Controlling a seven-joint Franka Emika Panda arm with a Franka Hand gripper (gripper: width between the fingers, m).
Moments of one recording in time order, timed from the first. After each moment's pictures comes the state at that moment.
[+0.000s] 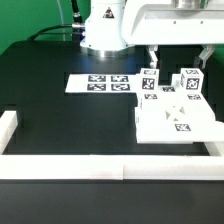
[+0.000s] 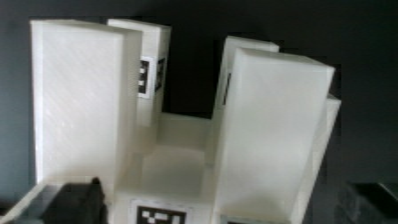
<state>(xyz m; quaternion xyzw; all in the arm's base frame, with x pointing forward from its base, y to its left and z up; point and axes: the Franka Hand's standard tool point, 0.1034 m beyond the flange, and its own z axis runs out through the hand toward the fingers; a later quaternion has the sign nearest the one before) 0.566 0.086 0.122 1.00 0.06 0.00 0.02</state>
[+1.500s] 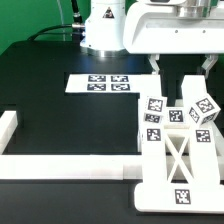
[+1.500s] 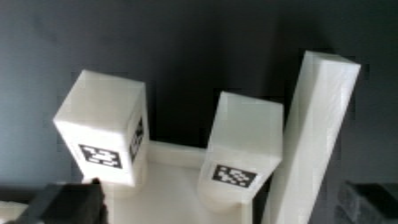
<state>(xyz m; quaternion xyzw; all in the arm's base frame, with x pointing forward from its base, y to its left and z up) 0.587 0.083 0.116 1.00 0.05 0.03 0.02</state>
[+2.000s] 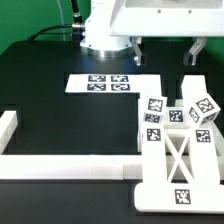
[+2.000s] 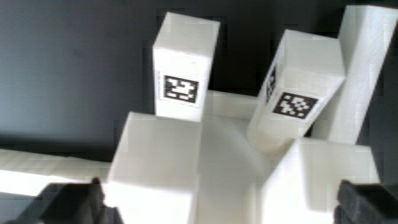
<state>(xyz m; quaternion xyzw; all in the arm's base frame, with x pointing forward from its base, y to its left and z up) 0.610 0.052 0.143 1.00 0.04 0.02 0.02</state>
